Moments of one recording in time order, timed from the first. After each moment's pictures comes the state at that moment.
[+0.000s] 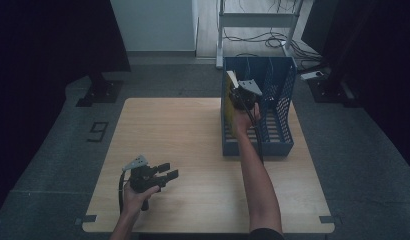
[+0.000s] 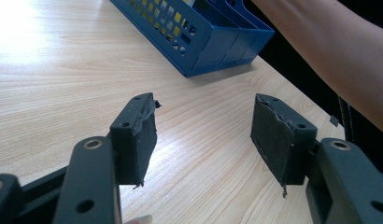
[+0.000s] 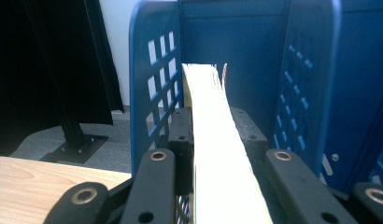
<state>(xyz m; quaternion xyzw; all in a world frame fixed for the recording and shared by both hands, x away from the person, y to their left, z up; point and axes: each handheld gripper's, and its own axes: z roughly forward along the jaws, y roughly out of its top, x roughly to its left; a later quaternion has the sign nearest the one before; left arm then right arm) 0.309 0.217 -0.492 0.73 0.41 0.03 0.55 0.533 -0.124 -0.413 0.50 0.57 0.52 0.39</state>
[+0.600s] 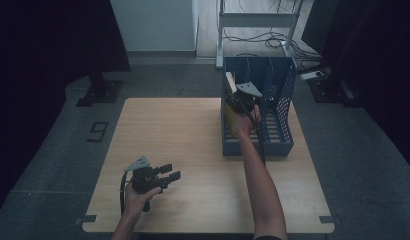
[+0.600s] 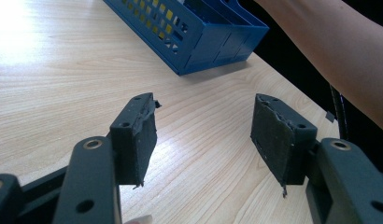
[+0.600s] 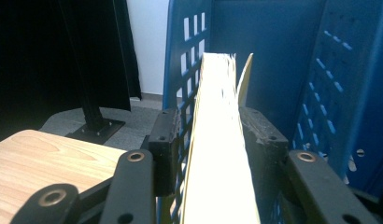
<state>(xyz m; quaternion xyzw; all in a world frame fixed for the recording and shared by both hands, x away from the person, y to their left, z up) 0.306 0.210 -0.491 0.73 0.40 0.02 0.55 0.524 -0.125 -0.417 0.47 0.61 0.52 0.37</state>
